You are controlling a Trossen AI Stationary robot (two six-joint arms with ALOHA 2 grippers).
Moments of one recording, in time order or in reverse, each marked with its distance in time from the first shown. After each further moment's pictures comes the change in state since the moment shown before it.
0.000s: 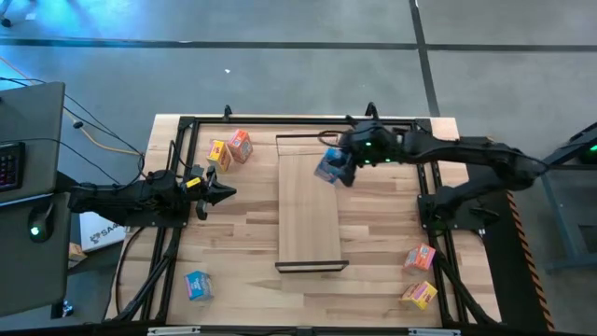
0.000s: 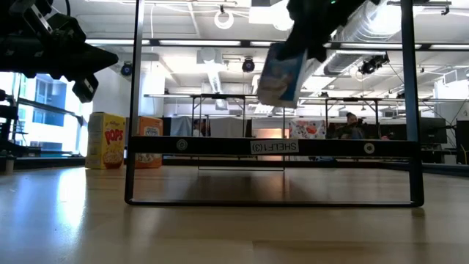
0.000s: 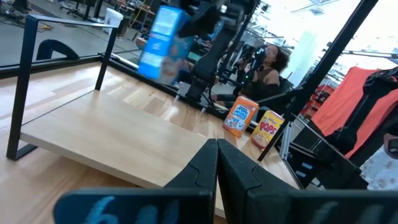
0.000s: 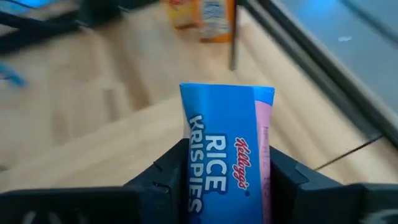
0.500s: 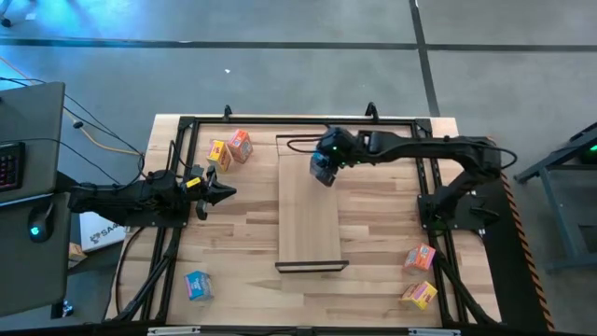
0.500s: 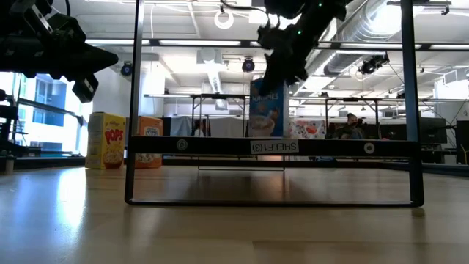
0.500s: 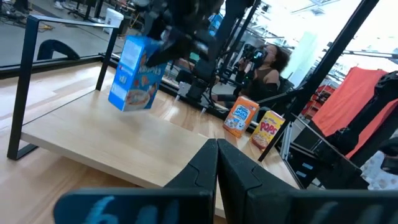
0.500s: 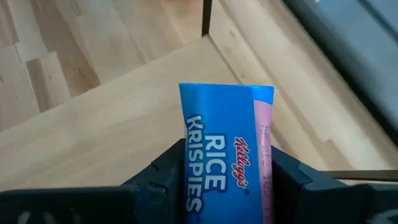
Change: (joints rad) left arm 0.000 0.000 0.000 0.000 -0.002 0.000; right arm 0.002 0.275 0.128 -0.051 0.082 0.021
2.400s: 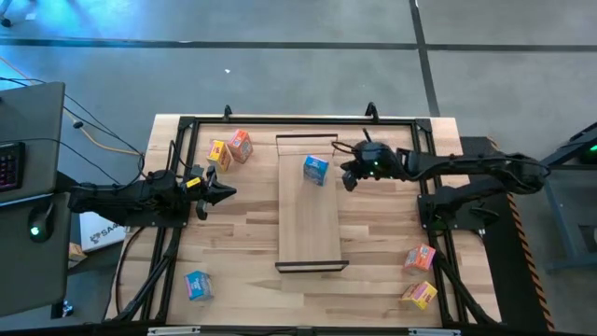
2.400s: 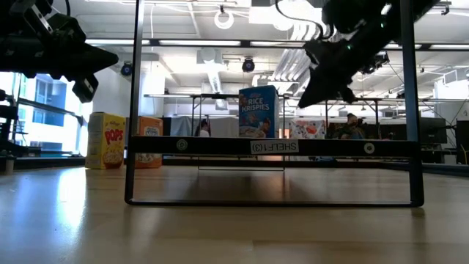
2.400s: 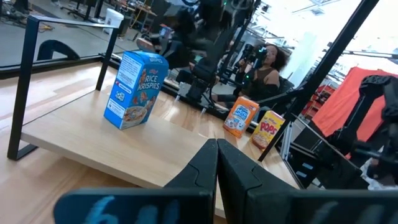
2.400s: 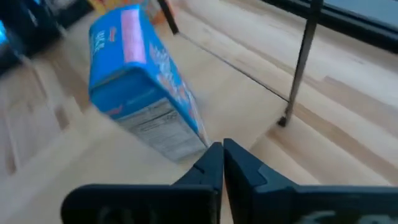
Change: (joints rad) left arm 0.000 0.000 0.000 0.000 0.000 0.000; right arm -0.013 -0.393 -0.598 0.474 0.011 0.328
